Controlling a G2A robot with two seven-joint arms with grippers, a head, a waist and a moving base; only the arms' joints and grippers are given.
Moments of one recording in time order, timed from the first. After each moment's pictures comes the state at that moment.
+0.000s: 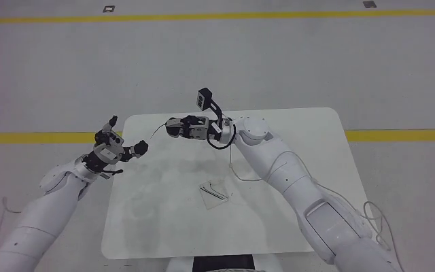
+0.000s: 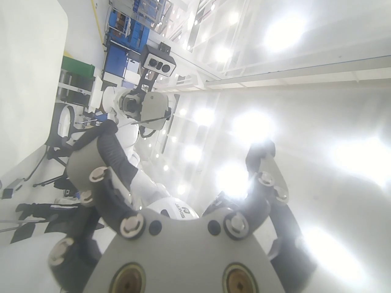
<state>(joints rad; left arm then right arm) 1.37 -0.76 -1.25 -1.30 -1.37 -0.04 -1.11 -0.74 -1.59 0.84 -0.82 0.62 -0.18 1.04</state>
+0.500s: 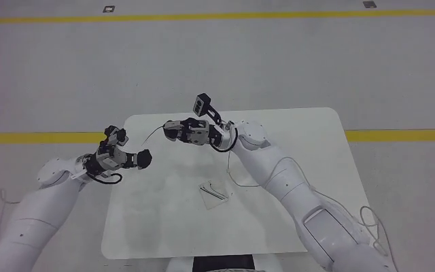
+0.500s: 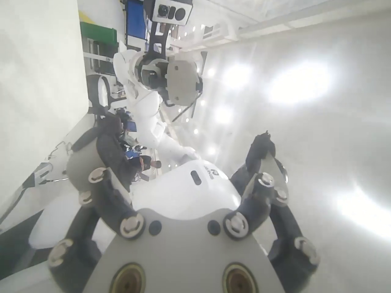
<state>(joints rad) 1.27 -0.78 -1.22 -1.23 -1.19 -0.15 -1.39 -0.80 -1.60 0.85 -0.86 0.78 -0.13 1.11</state>
